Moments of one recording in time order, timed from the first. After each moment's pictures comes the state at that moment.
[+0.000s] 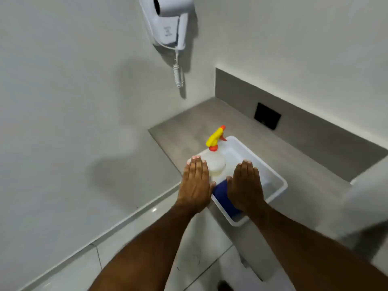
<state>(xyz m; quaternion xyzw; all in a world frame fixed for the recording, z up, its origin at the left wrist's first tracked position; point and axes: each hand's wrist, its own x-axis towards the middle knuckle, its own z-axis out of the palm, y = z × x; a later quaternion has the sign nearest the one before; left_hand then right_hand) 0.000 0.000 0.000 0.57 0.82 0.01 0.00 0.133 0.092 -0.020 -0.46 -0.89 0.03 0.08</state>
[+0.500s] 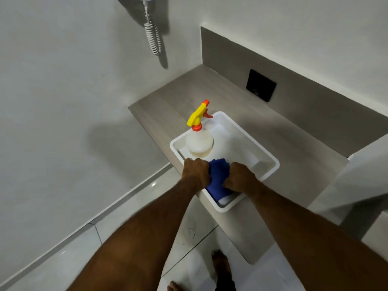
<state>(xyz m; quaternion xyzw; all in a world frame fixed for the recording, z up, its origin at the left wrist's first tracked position) 0.007 0.060 -0.027 0.56 0.81 -0.05 0.18 0.140 0.139 -0.042 -0.46 -0.82 0.31 -0.13</state>
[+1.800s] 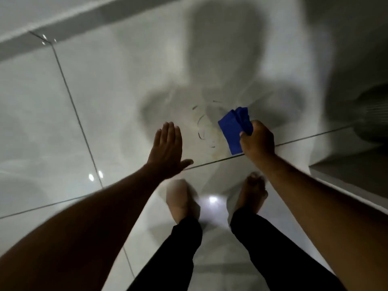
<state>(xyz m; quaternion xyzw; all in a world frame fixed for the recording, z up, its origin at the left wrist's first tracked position) -0.081 -0.310 -0.727 0.38 0.86 -0.06 0.33 0.022 -0.084 -0.702 -0.50 -0.76 0.38 -0.17</state>
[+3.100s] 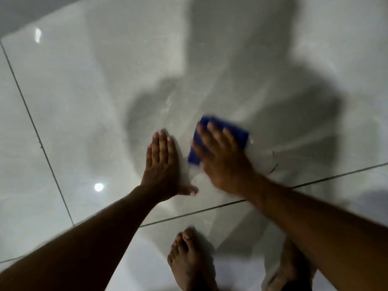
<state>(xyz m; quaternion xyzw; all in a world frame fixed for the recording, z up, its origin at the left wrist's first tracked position) -0.132 -0.332 -0.870 0.34 0.87 -0.02 0.37 -0.022 -0.156 -0.893 0.05 -0.99 0.10 -0.09</state>
